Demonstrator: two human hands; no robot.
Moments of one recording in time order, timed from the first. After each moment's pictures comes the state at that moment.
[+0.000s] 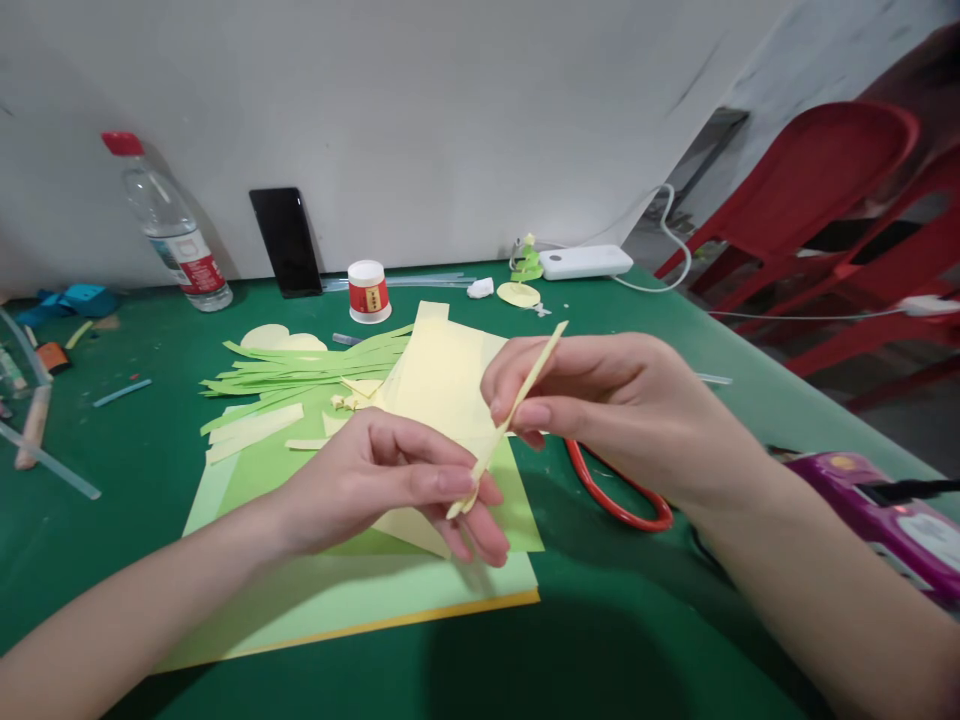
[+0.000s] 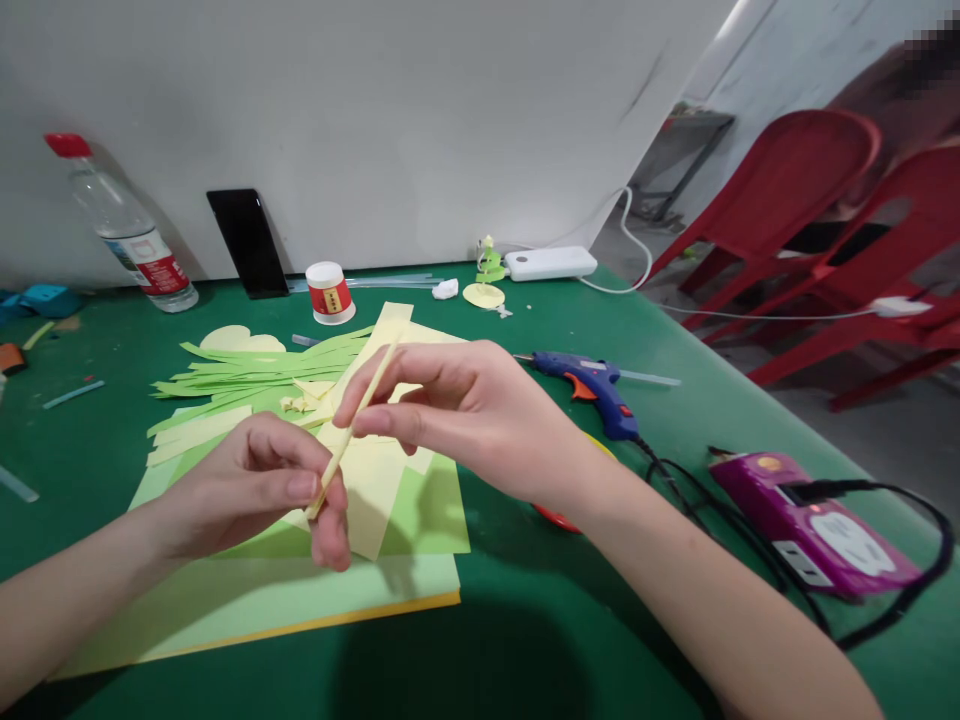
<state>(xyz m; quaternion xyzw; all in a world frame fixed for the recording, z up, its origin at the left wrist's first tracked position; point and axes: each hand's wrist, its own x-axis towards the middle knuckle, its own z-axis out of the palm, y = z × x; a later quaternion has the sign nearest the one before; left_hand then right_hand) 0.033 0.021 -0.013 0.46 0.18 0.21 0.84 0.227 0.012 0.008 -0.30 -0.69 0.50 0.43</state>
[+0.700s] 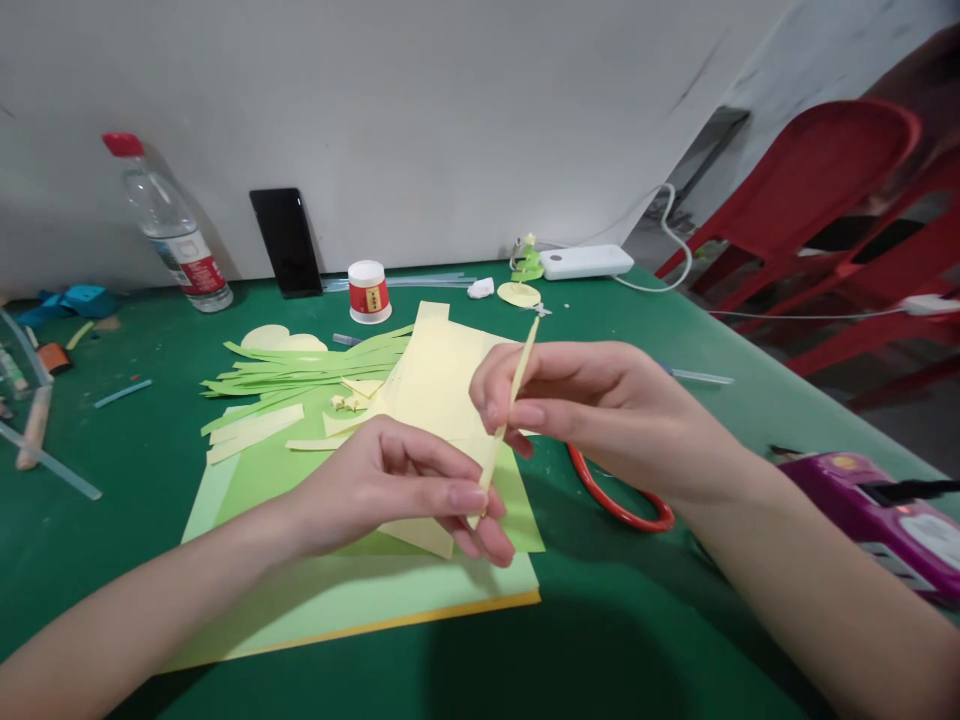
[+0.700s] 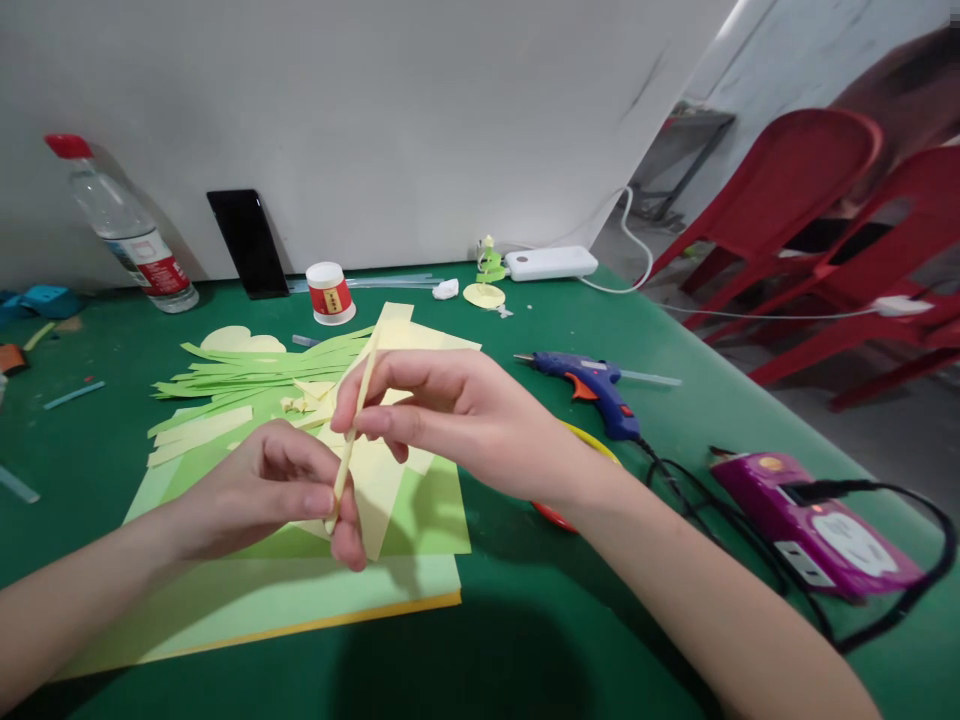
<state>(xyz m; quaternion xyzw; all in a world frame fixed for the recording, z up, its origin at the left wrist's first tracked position) 0.034 0.019 -0.016 0.49 0.22 0.19 0.82 0.226 0.015 0.007 -0.25 -0.68 0.56 0.40</state>
